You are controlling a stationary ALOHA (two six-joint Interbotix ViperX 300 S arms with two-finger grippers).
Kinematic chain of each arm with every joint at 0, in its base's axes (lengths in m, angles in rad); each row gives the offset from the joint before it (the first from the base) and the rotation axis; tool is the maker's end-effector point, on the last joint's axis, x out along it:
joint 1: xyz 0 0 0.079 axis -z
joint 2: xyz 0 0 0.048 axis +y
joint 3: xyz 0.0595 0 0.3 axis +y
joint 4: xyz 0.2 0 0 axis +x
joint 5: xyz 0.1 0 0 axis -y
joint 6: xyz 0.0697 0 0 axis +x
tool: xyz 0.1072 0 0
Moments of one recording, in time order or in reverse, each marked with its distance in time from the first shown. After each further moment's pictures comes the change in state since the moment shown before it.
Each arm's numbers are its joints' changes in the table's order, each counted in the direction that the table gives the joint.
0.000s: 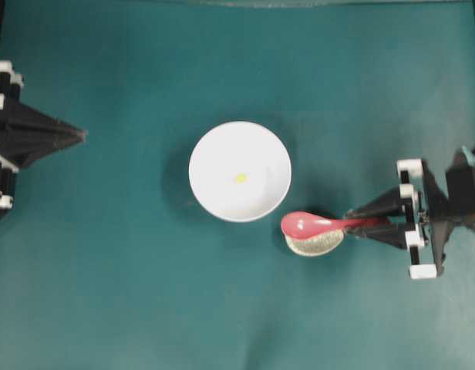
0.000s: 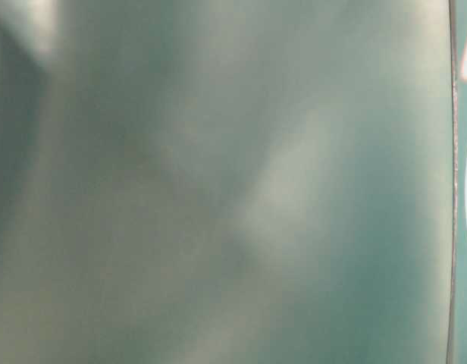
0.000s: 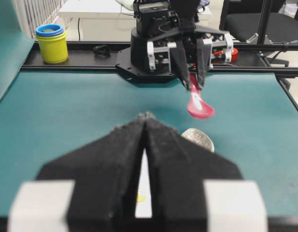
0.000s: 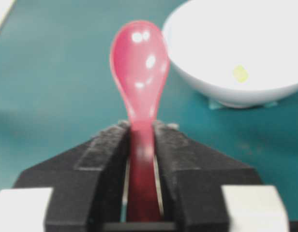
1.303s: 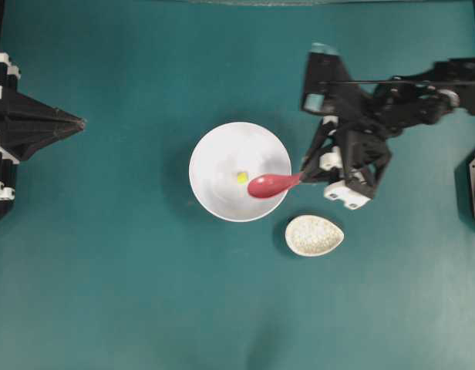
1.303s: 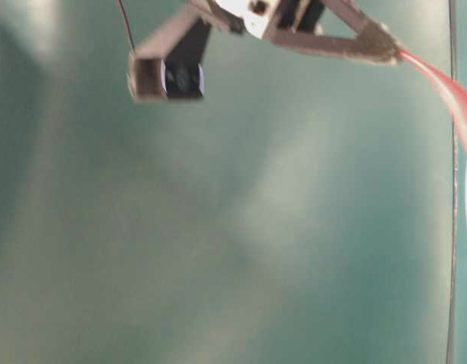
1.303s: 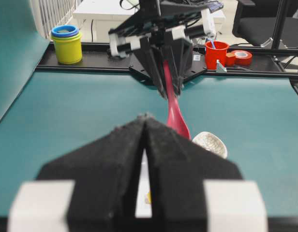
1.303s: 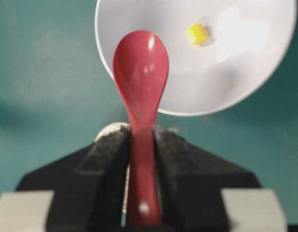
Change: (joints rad) left arm -0.038 -0.003 0.000 0.000 0.002 -0.003; right arm 0.598 0.126 -0.699 -0.009 -1.453 -0.094
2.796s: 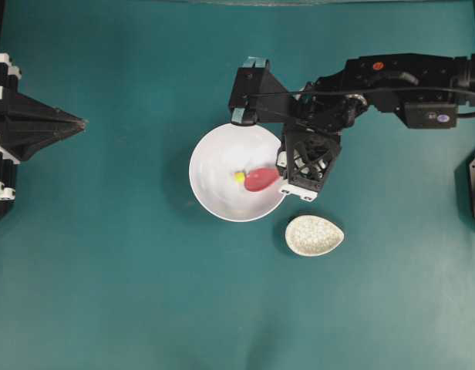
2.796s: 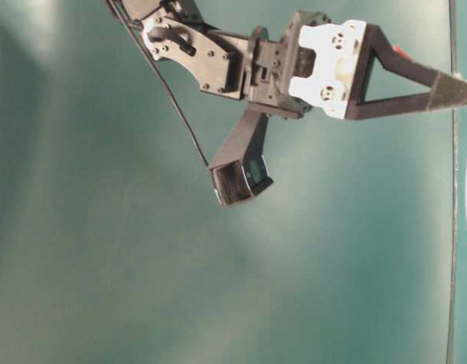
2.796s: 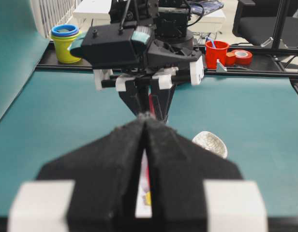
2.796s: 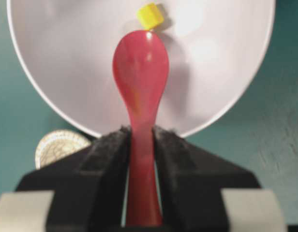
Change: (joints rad) left arm 0.000 0.000 0.000 -0.002 0.000 -0.002; right arm -0.006 0.262 -0.224 -0.235 -0.172 0.176
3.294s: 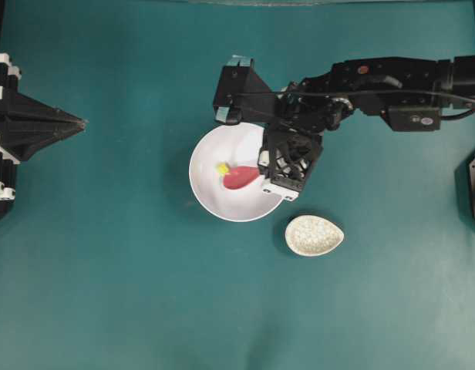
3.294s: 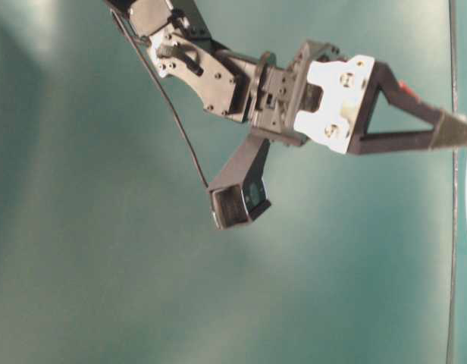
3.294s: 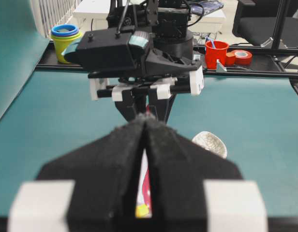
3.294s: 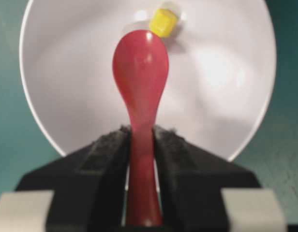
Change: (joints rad) left arm 0.000 0.002 0.000 0.000 -0.002 -0.002; right arm -0.009 0.048 -0.048 -0.006 0.103 -0.012
